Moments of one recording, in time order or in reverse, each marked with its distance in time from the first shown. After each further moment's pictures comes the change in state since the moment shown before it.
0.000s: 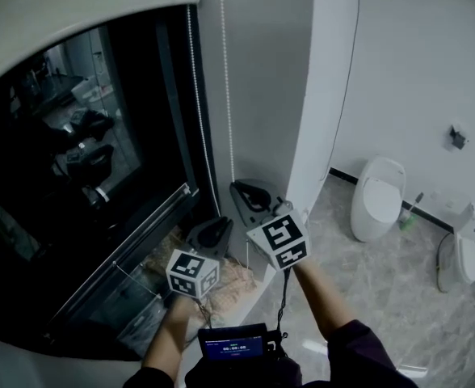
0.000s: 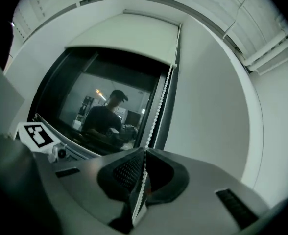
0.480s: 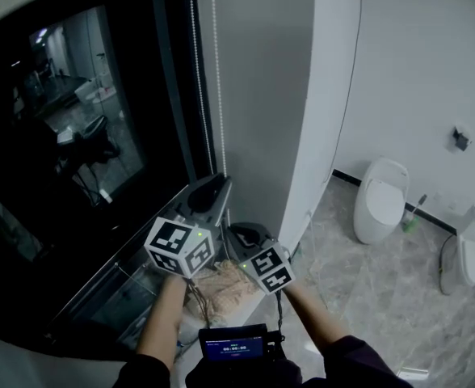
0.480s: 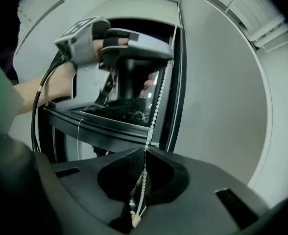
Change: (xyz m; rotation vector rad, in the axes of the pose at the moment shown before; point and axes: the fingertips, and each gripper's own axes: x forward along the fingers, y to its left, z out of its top) left arm 0.004 0.009 0.142 0.044 -0.207 -0.013; right arm -0.005 0.064 -0.122 0.072 0.202 0.103
